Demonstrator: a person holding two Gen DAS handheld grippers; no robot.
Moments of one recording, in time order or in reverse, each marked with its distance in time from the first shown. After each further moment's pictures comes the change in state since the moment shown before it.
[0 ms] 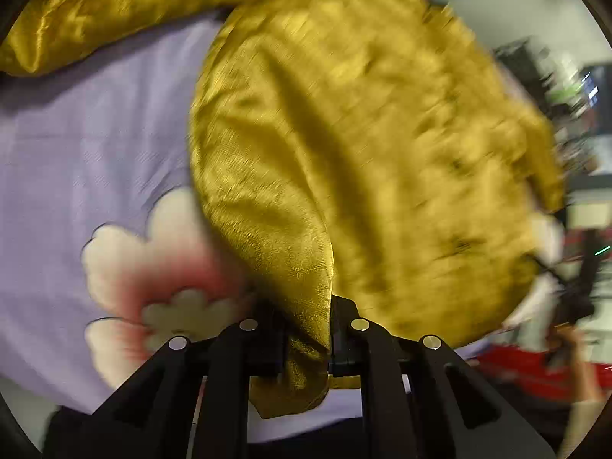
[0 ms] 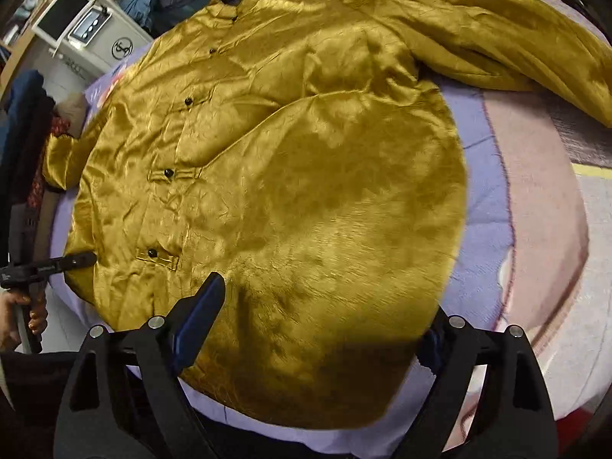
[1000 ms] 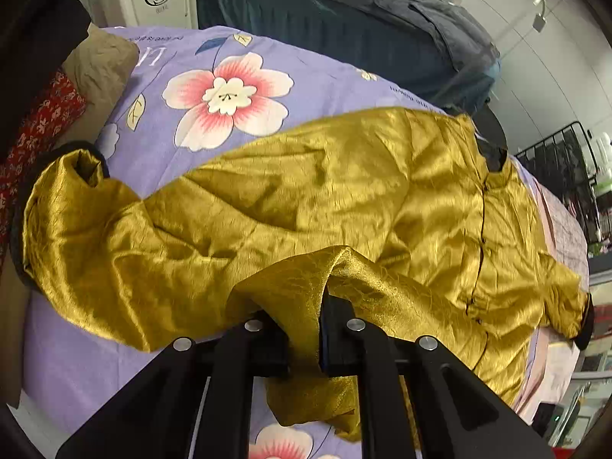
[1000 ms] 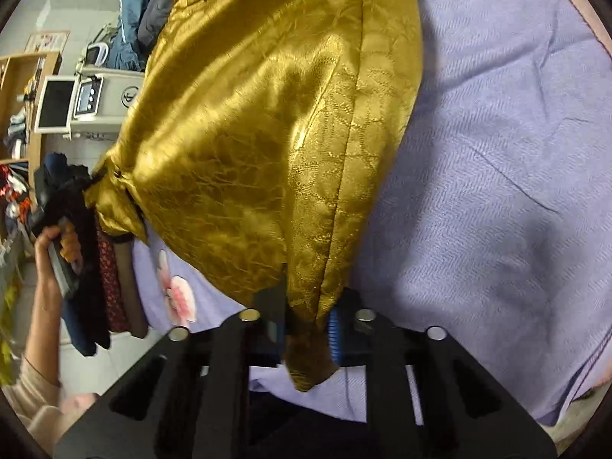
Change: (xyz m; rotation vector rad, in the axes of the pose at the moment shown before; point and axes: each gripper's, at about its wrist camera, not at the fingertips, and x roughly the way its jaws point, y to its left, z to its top) left arm -0.073 0.020 0.149 -0.063 -0.222 0.285; right arm 0.051 0.020 -0.028 0.344 0.142 0.369
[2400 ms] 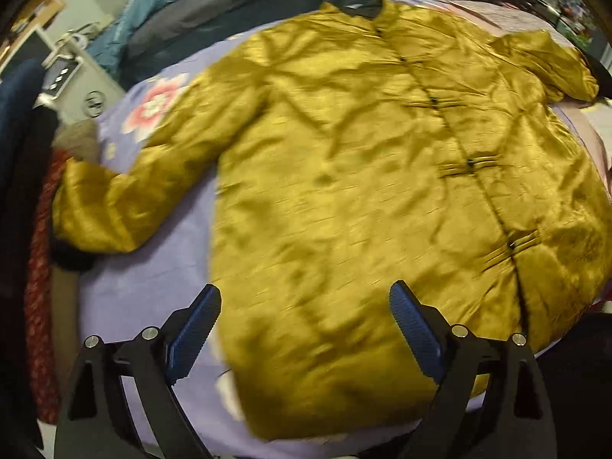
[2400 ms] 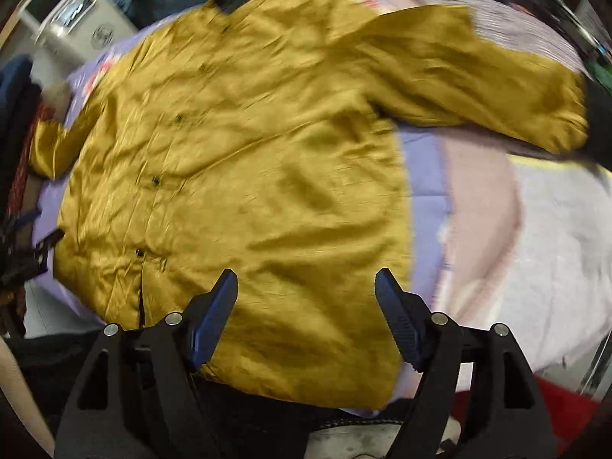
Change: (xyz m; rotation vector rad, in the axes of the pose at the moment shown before) left arm 0.020 -0.083 -0.169 0.593 -0.034 0.210; right arm -0.048 0.087 0.040 -0.426 -0.037 -0.530
